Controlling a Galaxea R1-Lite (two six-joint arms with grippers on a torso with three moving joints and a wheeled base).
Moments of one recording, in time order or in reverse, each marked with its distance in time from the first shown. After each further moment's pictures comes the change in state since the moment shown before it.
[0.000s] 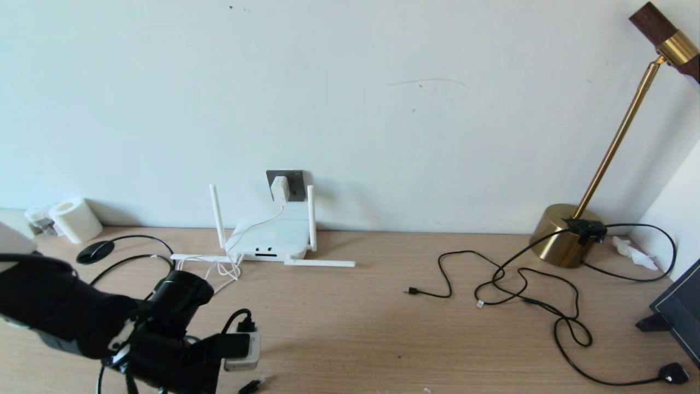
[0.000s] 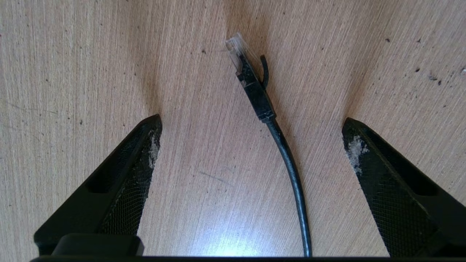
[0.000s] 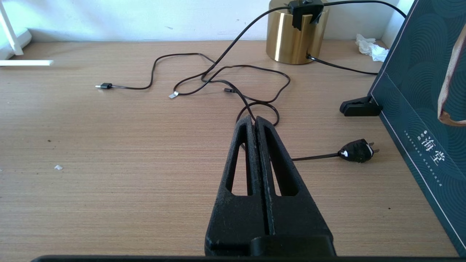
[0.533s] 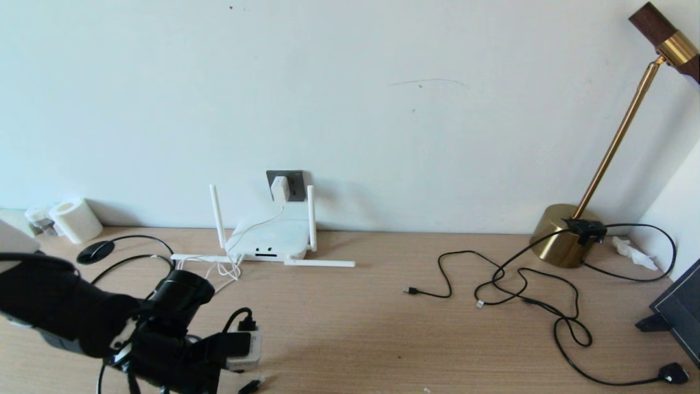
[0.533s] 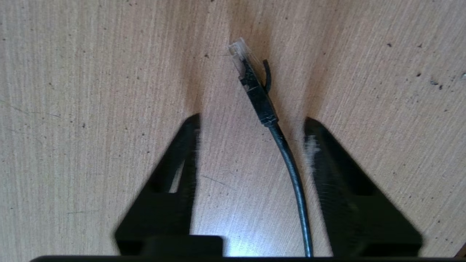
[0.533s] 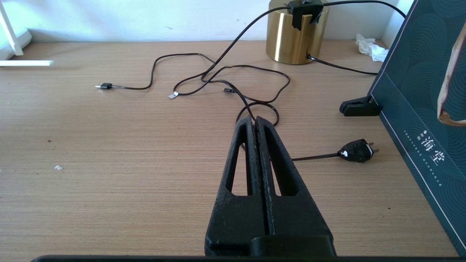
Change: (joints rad) left arm -0.001 0.008 0.006 0.000 -0.001 0.000; right arm 0.000 0.000 0.000 0.000 0.000 0.000
